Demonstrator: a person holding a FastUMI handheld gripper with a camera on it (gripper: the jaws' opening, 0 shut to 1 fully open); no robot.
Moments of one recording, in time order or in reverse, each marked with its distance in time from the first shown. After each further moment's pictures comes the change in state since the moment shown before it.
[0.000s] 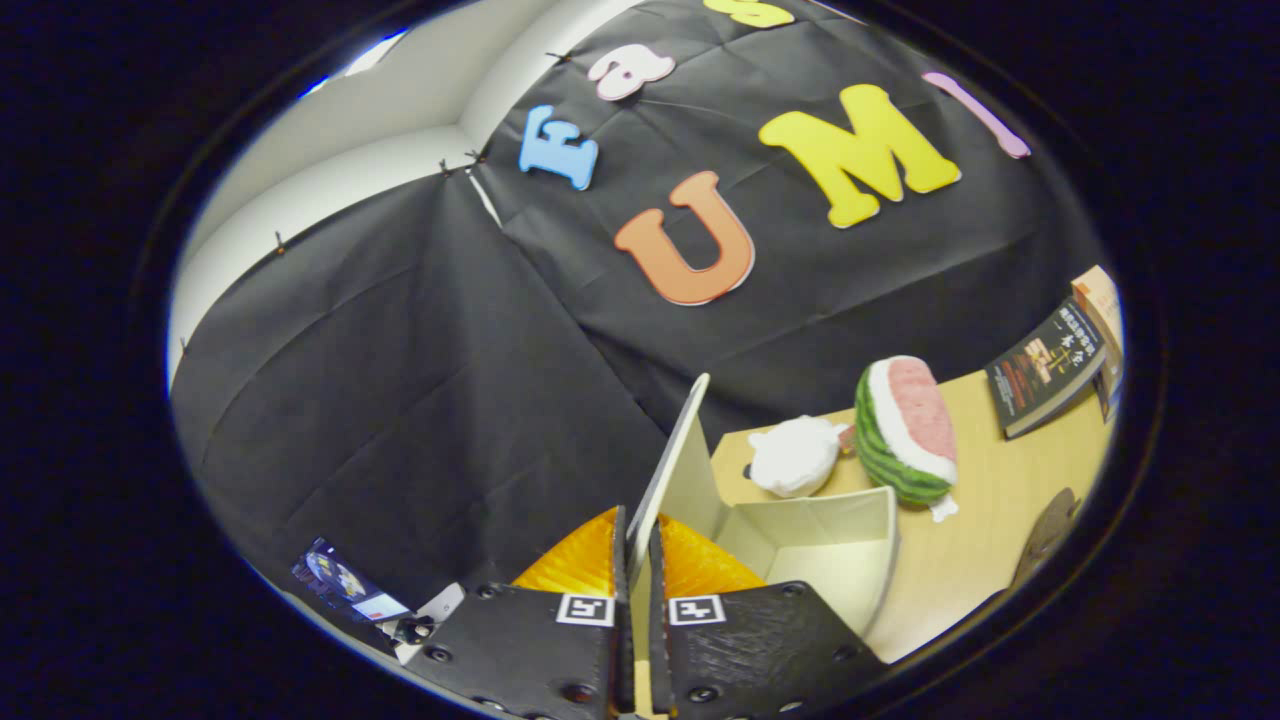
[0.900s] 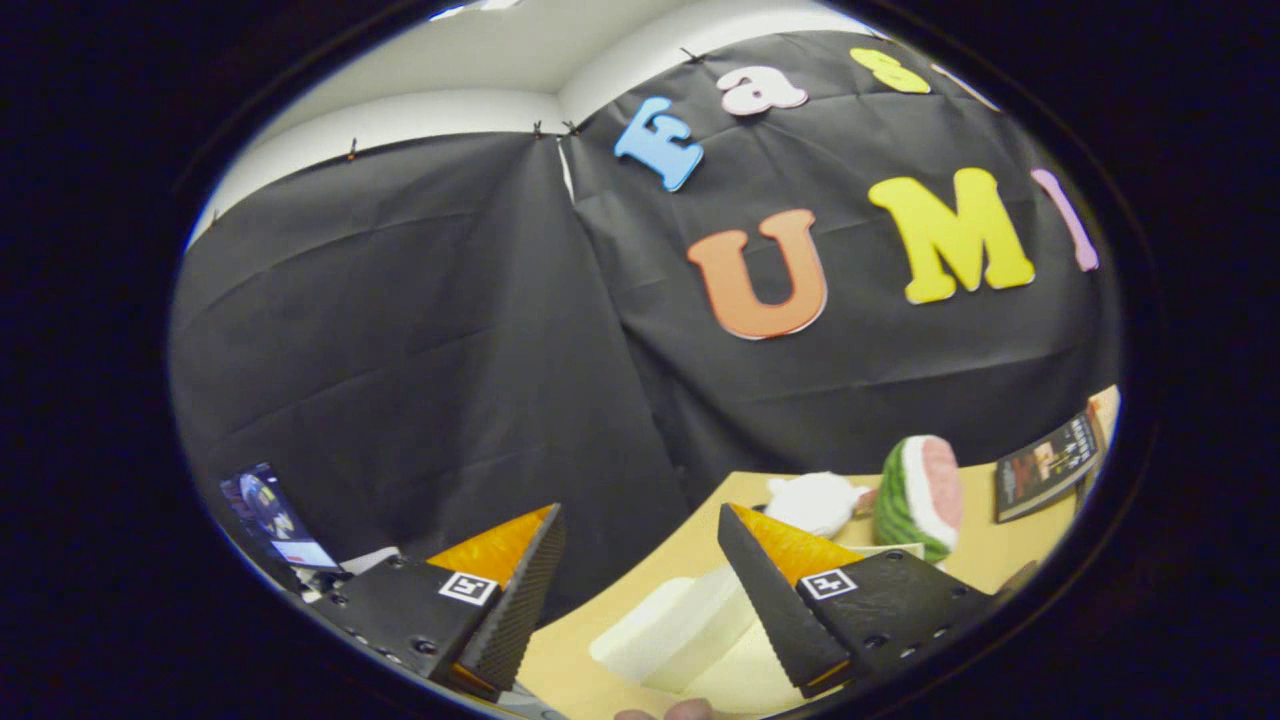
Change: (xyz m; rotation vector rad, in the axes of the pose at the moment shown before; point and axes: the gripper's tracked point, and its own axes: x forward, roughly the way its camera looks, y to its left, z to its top) arm 0.013 0.026 0.005 -0.275 -0.119 -0.117
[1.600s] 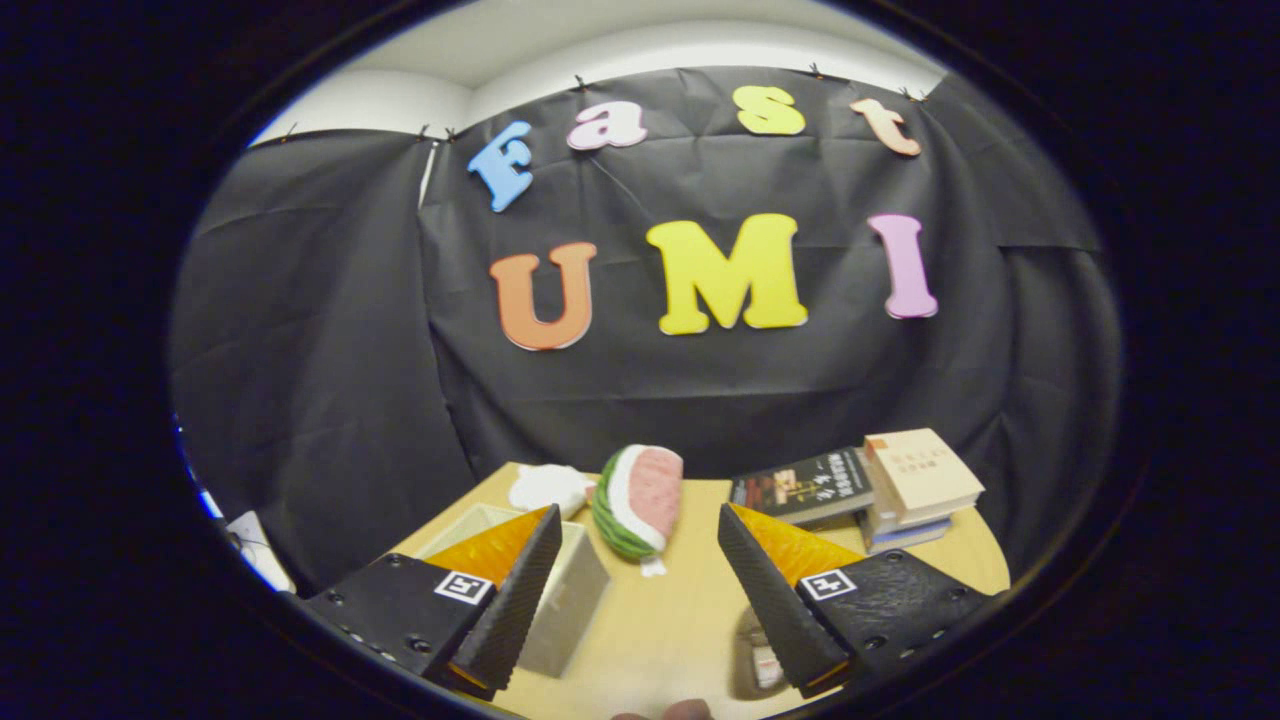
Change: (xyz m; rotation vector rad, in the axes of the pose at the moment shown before) arm -0.192 -0.255 -0.014 -0.057 0.014 -0.495
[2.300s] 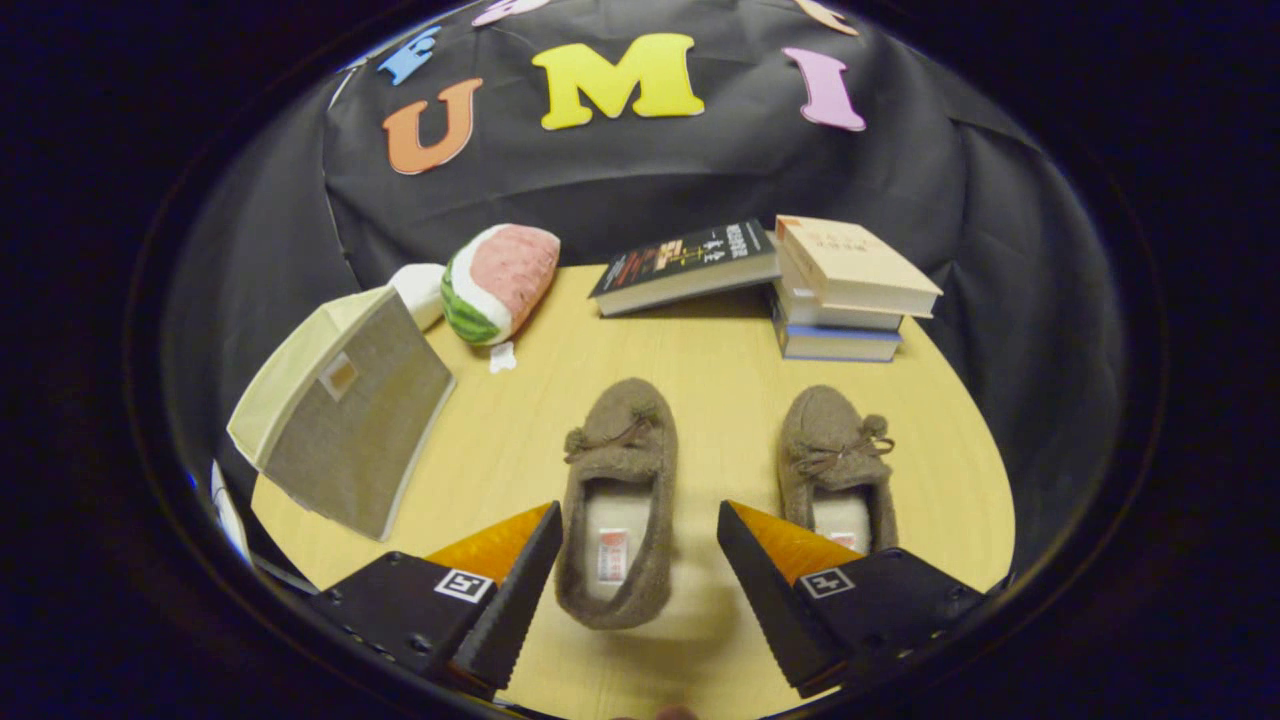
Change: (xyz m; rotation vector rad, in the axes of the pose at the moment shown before) arm 0.041 -0.139 -0.225 0.051 0.518 -0.121
